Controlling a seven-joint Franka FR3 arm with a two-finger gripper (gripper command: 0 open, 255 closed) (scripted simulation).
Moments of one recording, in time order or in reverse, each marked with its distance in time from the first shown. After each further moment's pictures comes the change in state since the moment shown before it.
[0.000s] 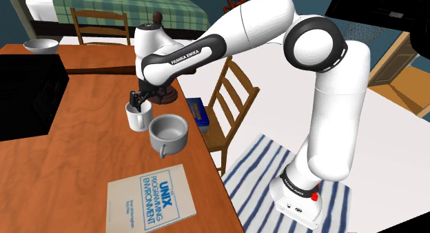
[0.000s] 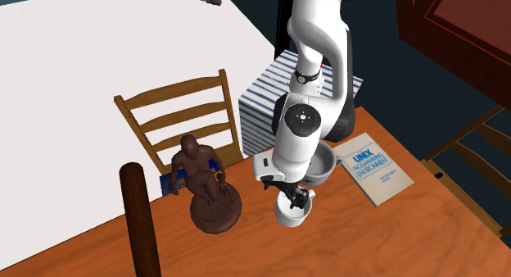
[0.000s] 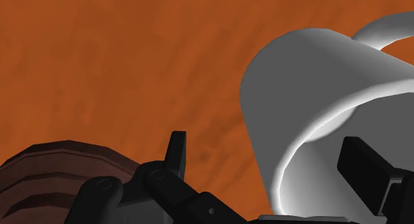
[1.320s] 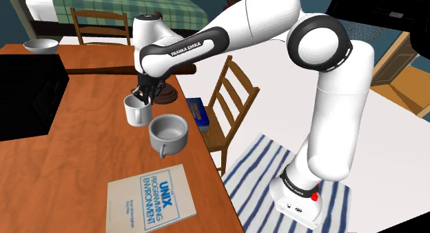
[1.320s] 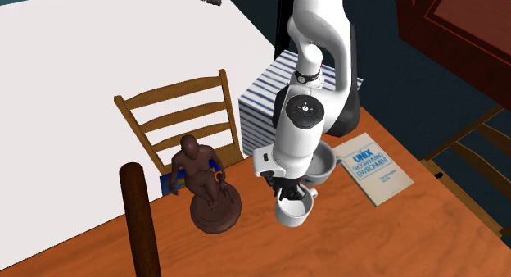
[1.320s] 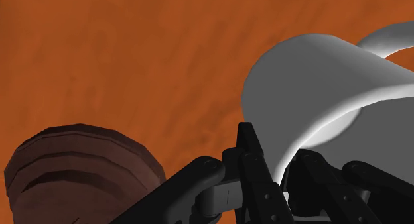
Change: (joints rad) arm -0.003 -0.026 0.005 0.032 0.011 -0.056 -0.008
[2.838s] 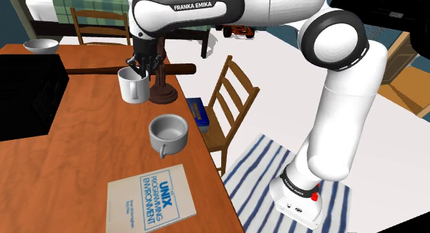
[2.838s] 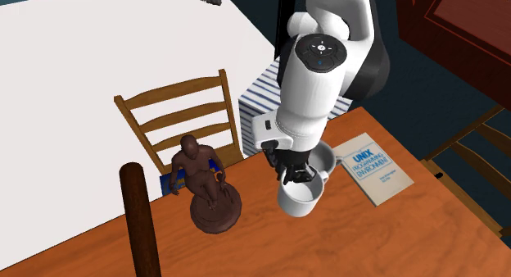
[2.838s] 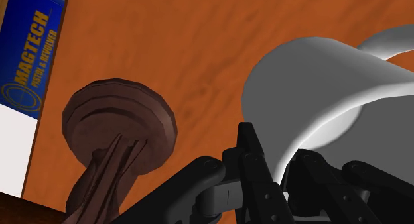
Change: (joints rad) arm -0.004 -0.082 0.013 0.196 0.033 -0.274 -0.028
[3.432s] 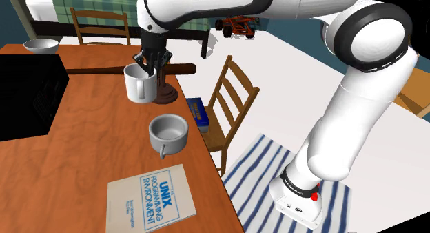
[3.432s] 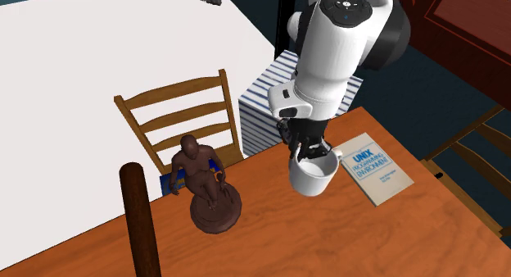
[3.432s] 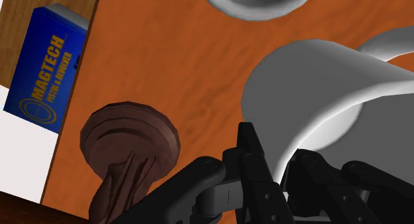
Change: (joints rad) arm -0.004 -0.175 0.015 -0.145 0.042 -0.025 0.007
